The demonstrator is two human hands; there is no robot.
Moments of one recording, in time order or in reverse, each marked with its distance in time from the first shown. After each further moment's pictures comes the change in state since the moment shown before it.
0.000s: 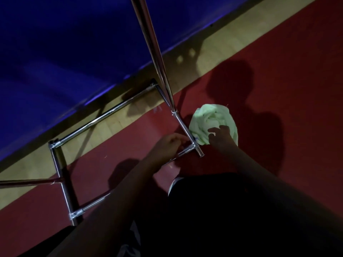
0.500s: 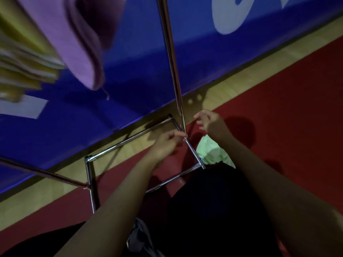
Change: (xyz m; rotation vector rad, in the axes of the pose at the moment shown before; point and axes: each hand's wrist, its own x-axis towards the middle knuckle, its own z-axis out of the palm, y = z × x) left_hand -0.154 0.101 -0.051 -0.070 0.162 0.194; right_hand -0.053 -0.189 -0.174 0.702 -0.021 -0.081
